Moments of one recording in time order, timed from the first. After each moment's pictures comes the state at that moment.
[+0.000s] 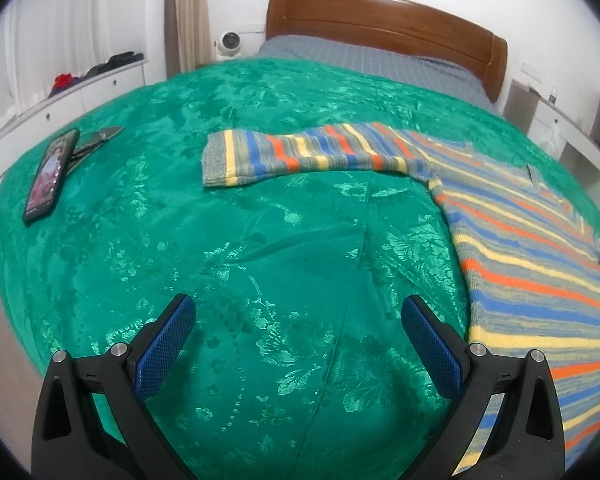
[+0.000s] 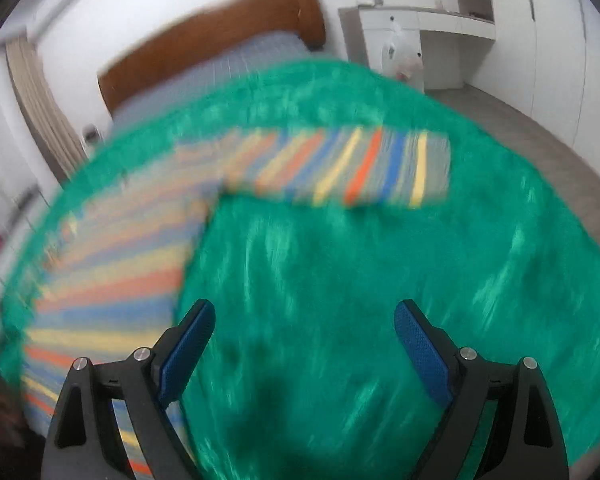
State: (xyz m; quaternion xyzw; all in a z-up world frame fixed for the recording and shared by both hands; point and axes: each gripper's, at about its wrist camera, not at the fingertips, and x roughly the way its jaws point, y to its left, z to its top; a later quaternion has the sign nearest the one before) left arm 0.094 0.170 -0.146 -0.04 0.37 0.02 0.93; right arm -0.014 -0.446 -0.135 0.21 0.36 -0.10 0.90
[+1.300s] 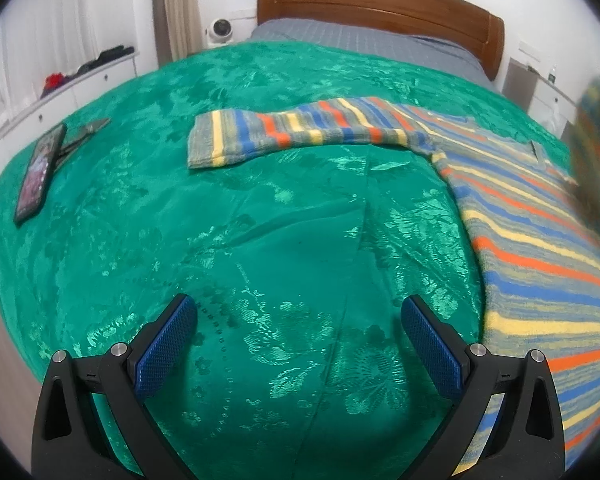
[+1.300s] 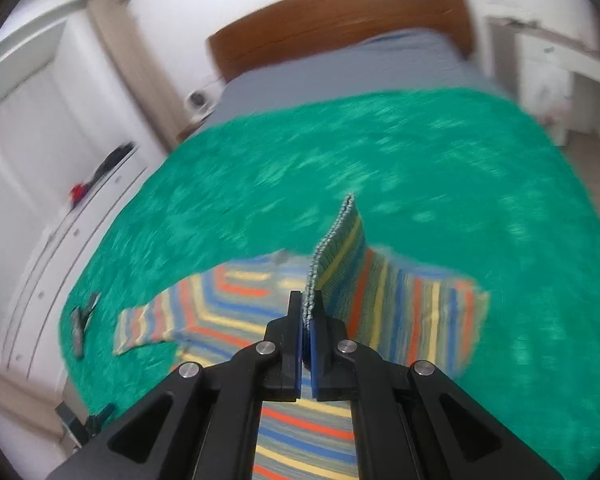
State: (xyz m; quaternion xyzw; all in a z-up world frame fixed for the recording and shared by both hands) left arm 0.101 0.164 -0.160 -0.03 0.40 0.02 0.92; right arm 0.263 -0.283 -0.040 0.16 0.44 0.15 0.87
